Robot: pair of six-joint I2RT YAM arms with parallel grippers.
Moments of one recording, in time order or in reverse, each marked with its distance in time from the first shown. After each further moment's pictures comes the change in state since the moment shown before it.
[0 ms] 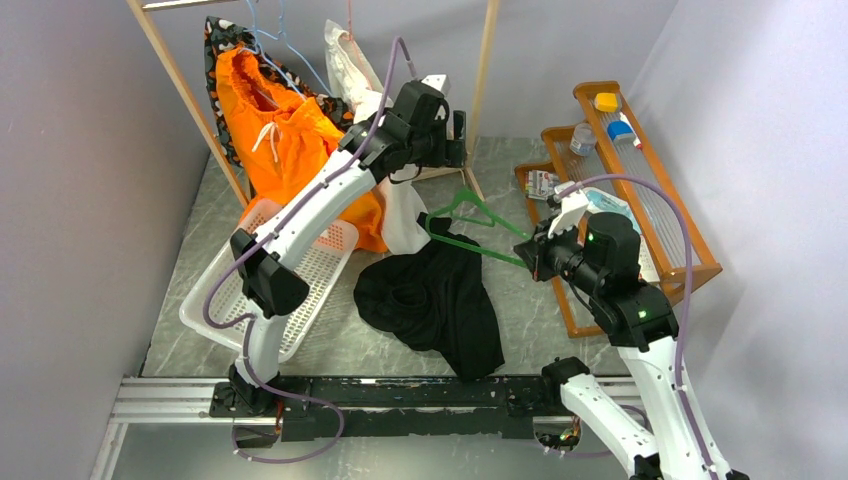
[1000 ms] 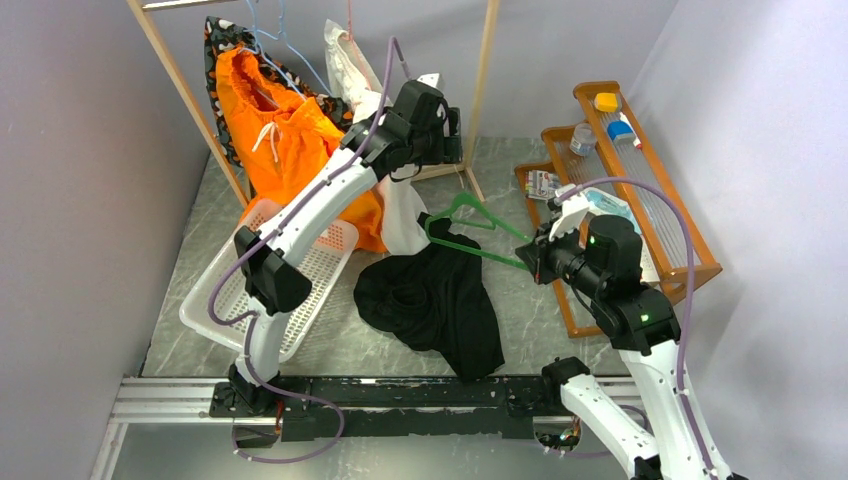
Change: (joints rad) left arm 0.023 0.027 0.013 0.005 -0.018 -0.059; right arm 0.000 -0.016 0.001 -0.022 -0.002 -0.016
